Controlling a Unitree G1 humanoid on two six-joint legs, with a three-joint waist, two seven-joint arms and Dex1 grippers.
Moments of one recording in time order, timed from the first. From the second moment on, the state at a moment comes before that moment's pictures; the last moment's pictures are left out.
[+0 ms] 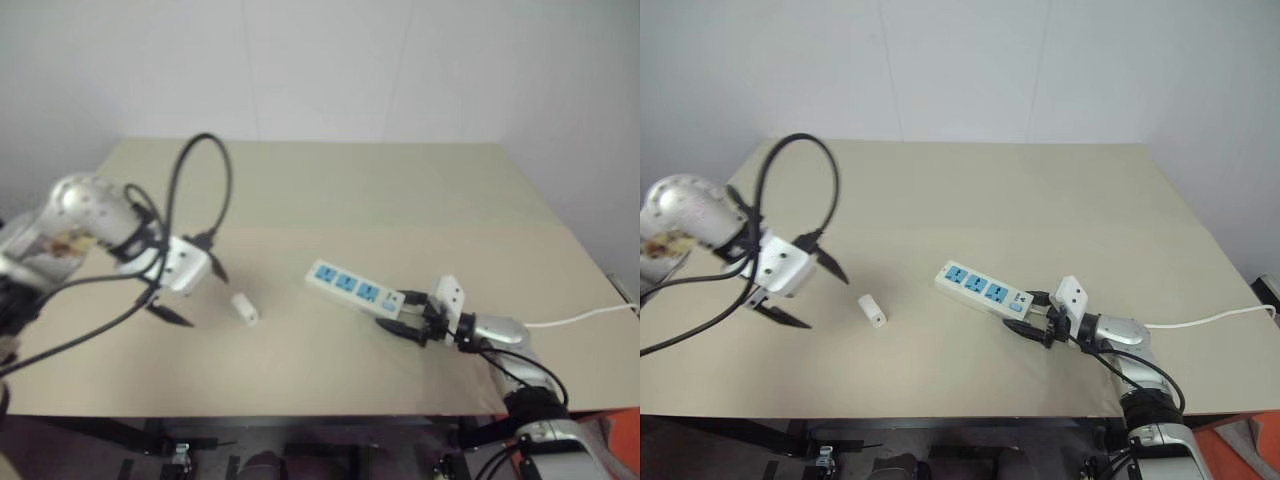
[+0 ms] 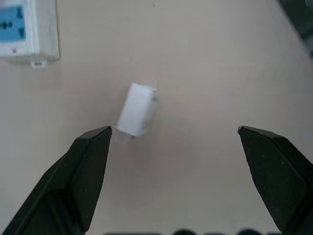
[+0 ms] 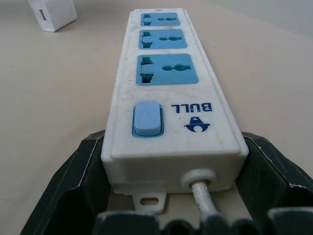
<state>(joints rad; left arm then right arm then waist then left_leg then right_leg) -1.13 1.19 -0.78 0.24 -0.23 -0.34 -1.61 -0.44 -0.48 0.00 0.54 0.24 -0.15 1.14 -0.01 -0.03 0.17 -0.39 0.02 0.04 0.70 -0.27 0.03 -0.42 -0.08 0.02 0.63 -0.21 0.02</state>
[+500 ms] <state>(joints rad) -1.47 0.79 -1.27 0.64 -0.10 -0.70 -1.61 -0.46 -0.50 0.01 0.57 0.24 -0.17 1.19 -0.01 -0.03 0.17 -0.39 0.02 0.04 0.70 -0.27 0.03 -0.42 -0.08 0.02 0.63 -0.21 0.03</state>
